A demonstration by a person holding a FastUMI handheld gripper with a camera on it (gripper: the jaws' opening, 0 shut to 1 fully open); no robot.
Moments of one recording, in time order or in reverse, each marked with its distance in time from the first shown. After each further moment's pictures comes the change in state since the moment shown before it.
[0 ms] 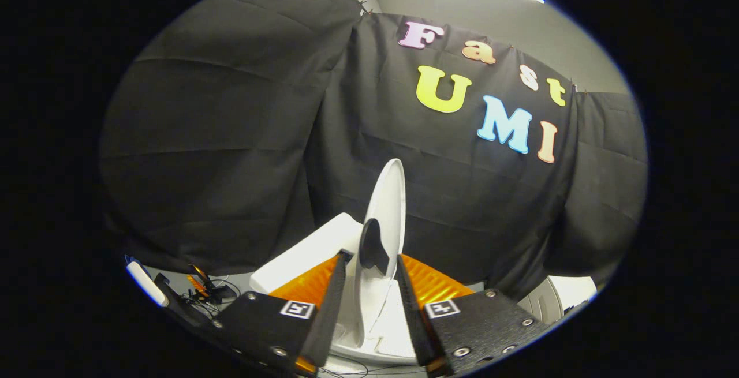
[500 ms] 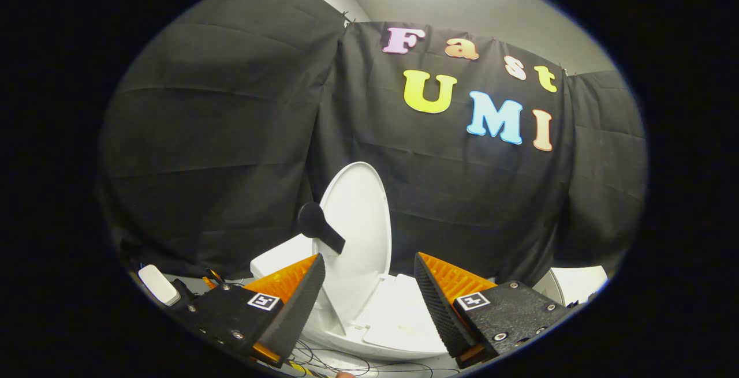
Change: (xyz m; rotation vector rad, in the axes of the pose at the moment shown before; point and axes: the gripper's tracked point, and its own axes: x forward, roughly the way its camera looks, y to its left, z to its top) arm -0.061 -0.079 -0.009 0.108 -0.059 0.078
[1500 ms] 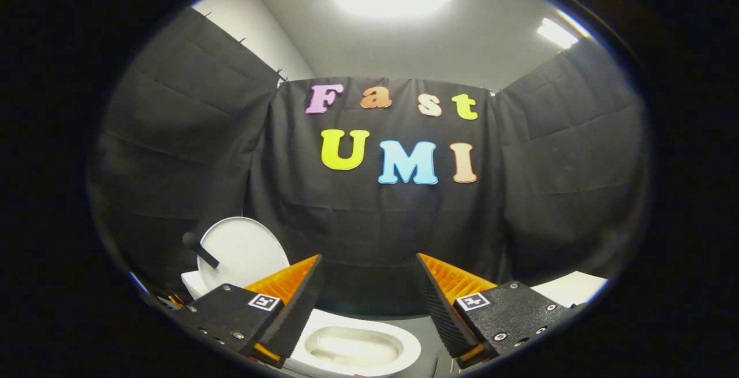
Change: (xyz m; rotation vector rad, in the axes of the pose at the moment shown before) arm -0.104 -0.287 0.010 0.113 -0.326 -0.235
